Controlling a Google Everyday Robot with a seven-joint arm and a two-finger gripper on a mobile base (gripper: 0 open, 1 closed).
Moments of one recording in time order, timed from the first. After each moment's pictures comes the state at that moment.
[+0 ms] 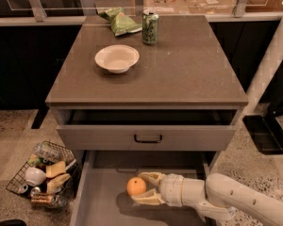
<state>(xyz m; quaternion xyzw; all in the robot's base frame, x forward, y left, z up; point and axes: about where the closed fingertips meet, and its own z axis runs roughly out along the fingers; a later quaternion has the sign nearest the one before) 0.433 -0.004 0.532 -0.48 0.65 0.35 0.48</state>
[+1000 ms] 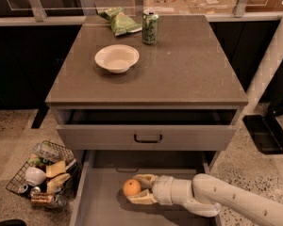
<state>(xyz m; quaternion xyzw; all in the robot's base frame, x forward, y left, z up) 0.456 0.014 0.465 -0.49 0.65 0.34 0.47</state>
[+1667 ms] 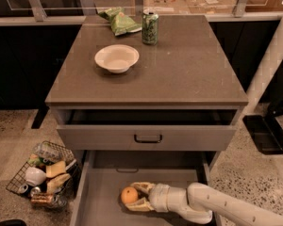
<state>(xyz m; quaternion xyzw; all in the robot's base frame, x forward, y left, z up) 0.452 0.026 0.410 -0.50 0.64 0.34 0.48</state>
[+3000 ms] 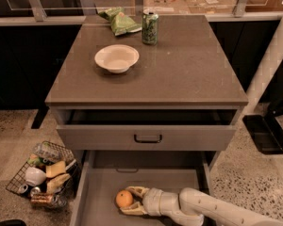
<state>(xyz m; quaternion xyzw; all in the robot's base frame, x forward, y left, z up) 0.450 0.048 0.368 -0.50 0.64 0.33 0.48</state>
